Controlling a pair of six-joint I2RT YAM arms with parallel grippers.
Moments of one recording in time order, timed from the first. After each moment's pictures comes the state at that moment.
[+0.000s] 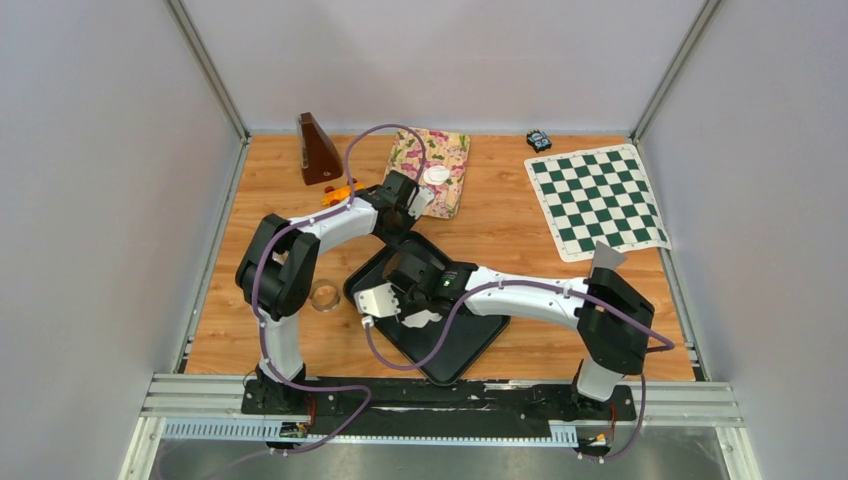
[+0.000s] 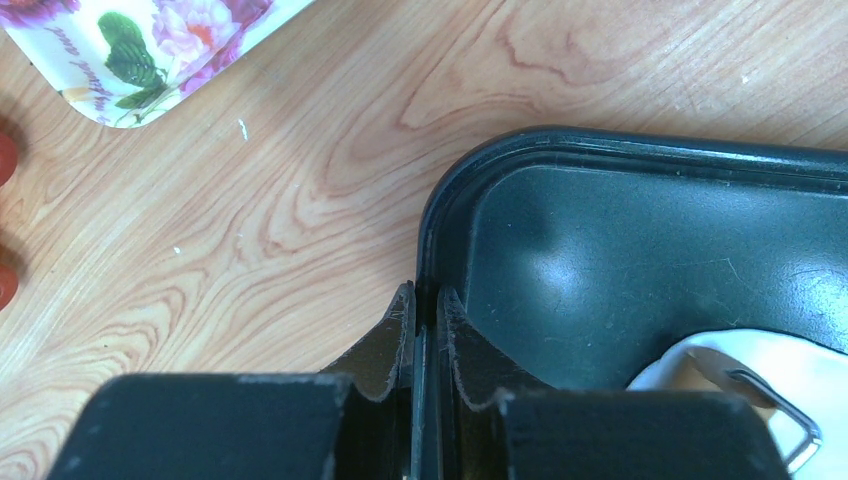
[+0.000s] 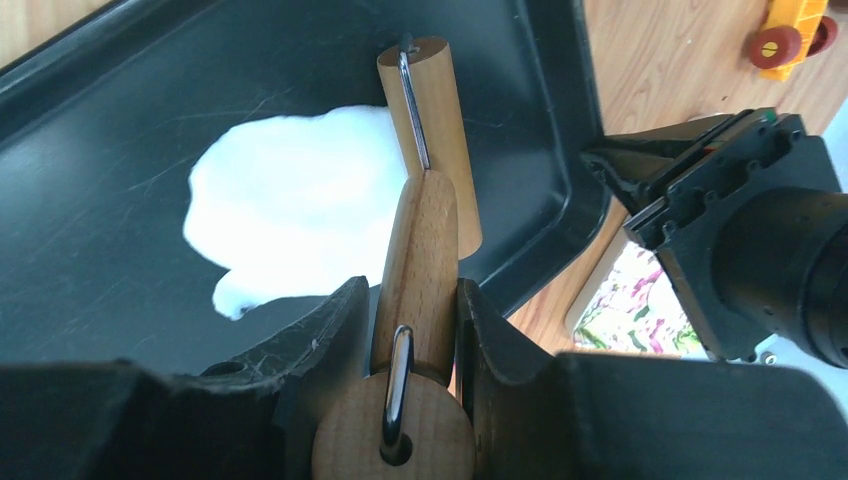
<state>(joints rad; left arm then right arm) -0.56 1.91 1.32 -0.49 -0.07 0.20 1.16 1.72 1.20 -0.49 0.12 -0.86</state>
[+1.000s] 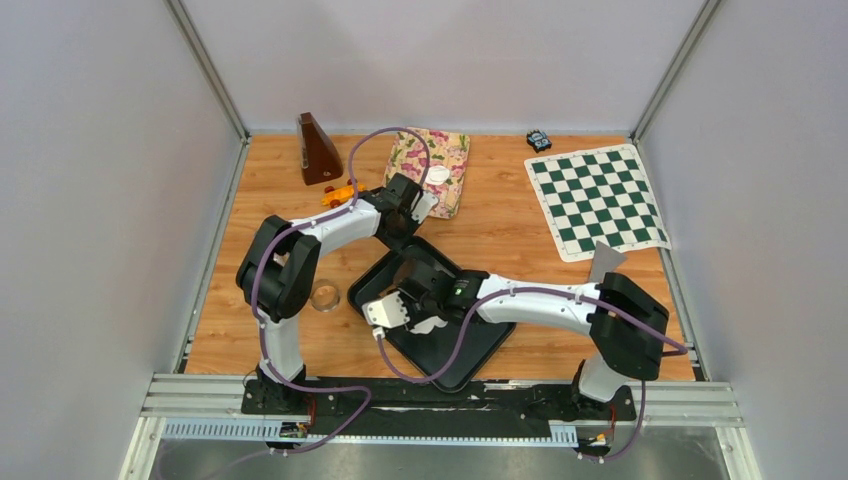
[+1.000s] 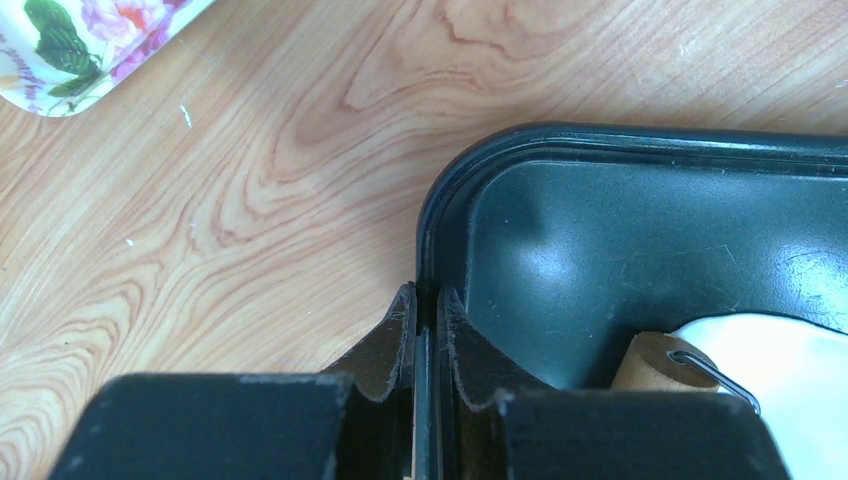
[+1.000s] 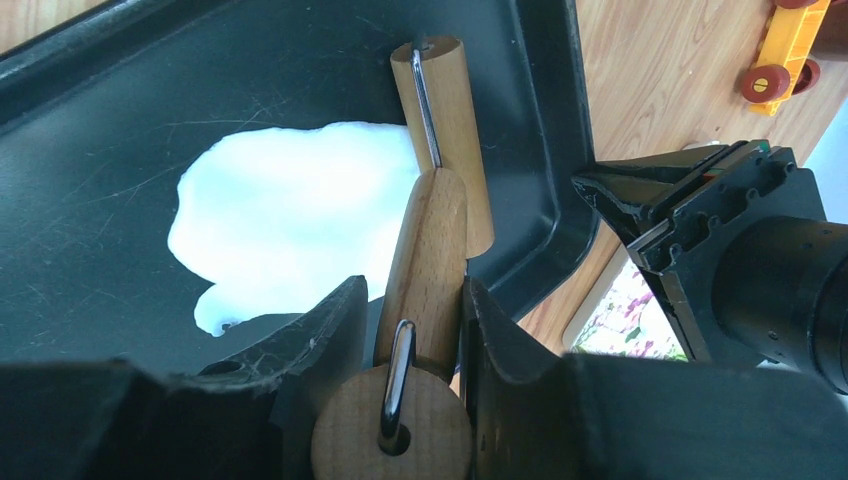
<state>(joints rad) -0.57 1.91 1.32 -0.53 -0.05 0.18 1.16 1.65 1.08 -0.40 0.07 -0.93</state>
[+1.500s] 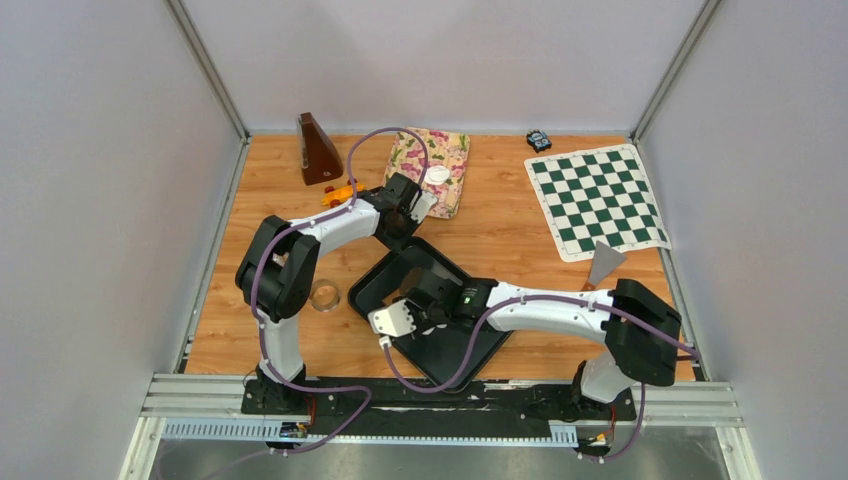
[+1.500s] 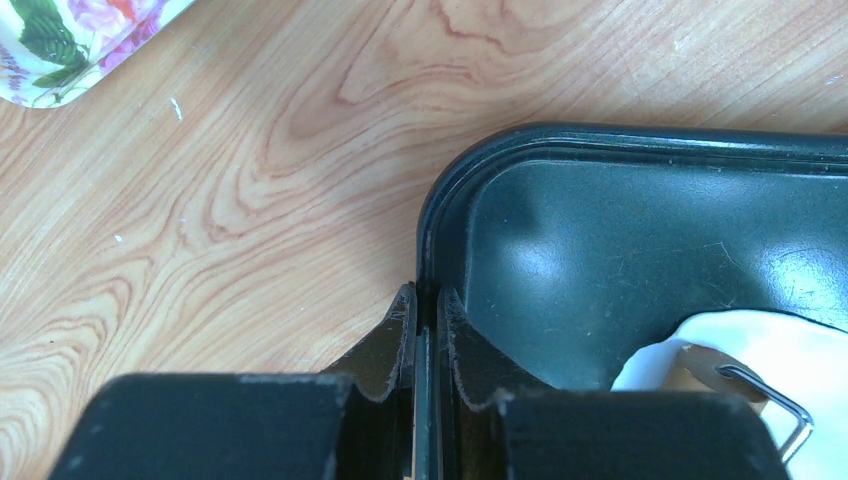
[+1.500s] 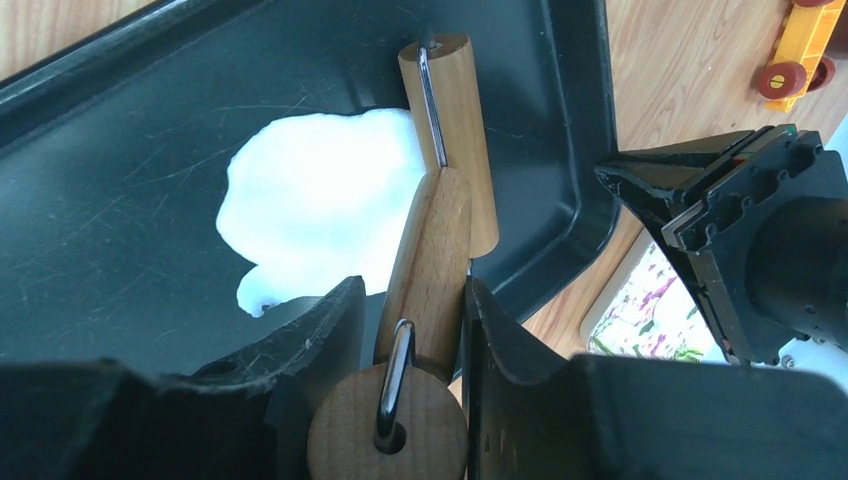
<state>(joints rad) -0.57 1.90 1.32 -0.54 -0.03 0.17 1.20 1.59 1.02 -0.40 0.09 -0.91</state>
